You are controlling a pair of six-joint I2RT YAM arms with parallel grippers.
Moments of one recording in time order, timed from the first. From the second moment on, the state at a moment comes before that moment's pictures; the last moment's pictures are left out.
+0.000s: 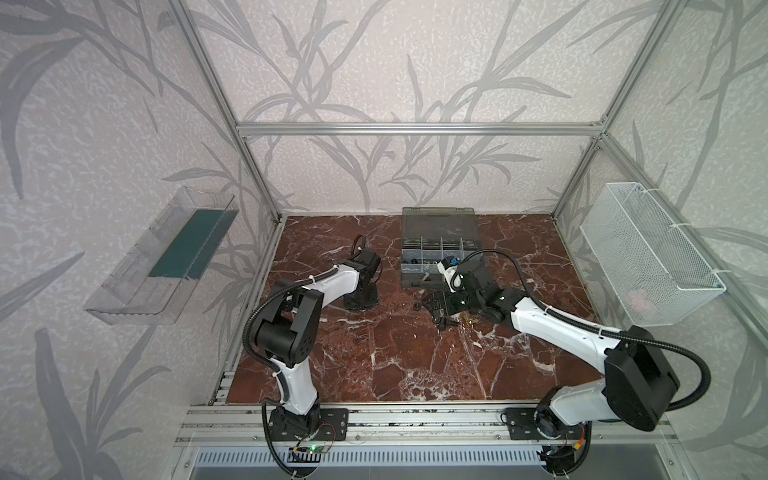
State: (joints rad) left arm -0.37 1.82 1.14 -0.72 -0.06 -0.53; right arm 0.65 1.43 0.90 -0.23 -0.19 0.37
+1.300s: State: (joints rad) left arm -0.63 2.30 2.08 -0.62 0.17 -0.50; right arm 0.35 1.14 0.88 -0.44 -0.16 0.40
